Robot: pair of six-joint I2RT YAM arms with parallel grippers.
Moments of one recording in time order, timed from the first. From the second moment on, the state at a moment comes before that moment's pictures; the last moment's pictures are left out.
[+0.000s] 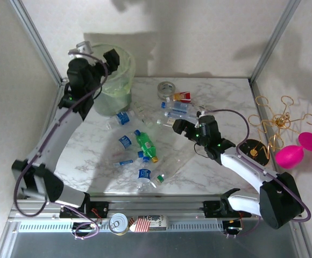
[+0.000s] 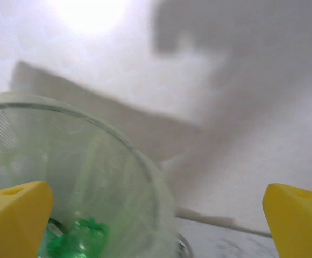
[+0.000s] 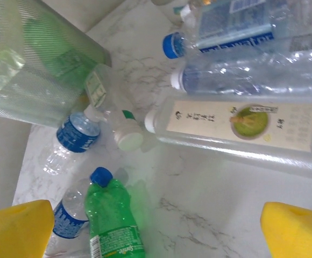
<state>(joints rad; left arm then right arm) -0.25 1.41 1.41 0.01 -0.12 -0.48 0.51 1.19 0.66 -0.01 -0.10 0.78</state>
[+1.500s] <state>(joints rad) -0.60 1.13 0.45 0.57 -0.18 -0.66 0.88 1.41 0.65 -0.39 -0.07 1.24</state>
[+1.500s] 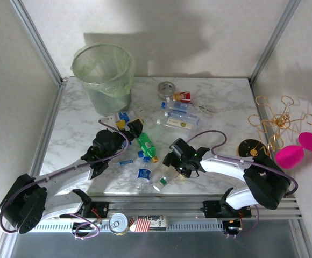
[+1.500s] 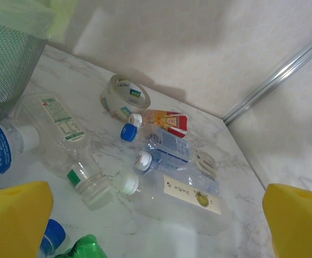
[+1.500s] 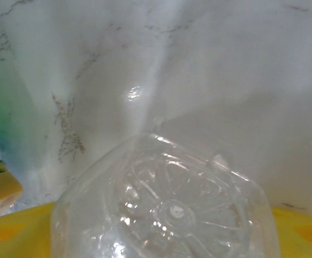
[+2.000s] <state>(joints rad) -0.60 1.10 0.45 0.56 -0.20 -0.66 0.88 1.43 0.69 -0.44 -0.05 1.22</state>
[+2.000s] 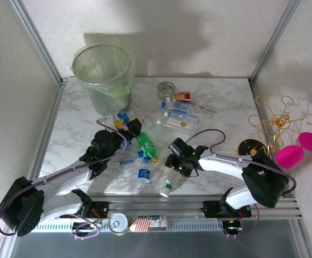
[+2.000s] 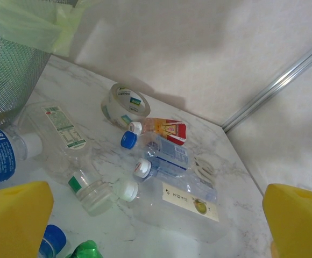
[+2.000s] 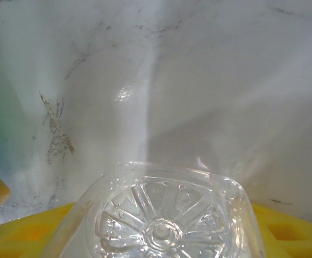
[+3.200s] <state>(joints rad) -0.61 1.22 0.53 0.66 0.11 -0.66 0.66 1.56 1.17 -0.02 -0.27 0.66</state>
